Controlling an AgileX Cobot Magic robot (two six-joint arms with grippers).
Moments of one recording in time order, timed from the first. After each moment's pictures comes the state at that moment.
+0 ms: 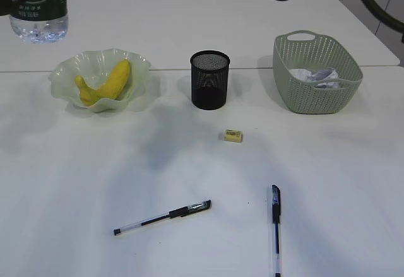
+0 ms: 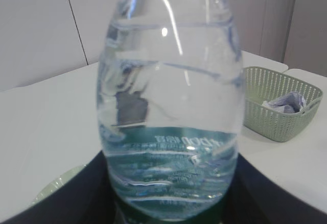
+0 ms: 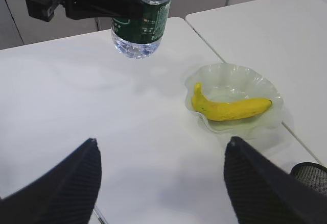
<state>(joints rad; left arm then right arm) -0.10 1.23 -0.88 -1.76 0.42 1.91 0.32 1.46 -1.39 1.00 0.88 -1.28</state>
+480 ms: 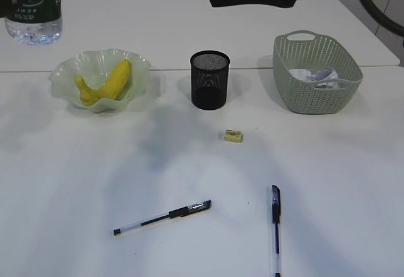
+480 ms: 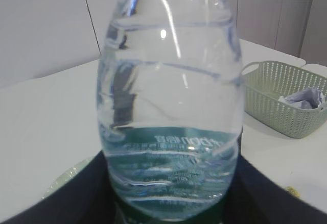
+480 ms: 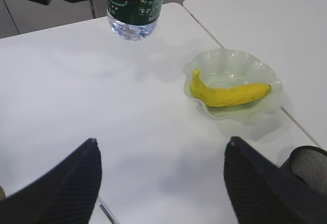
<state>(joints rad) -0.10 1.24 -0.88 -1.76 0.37 1.92 0.32 1.46 -1.39 0.94 0.88 -1.23</state>
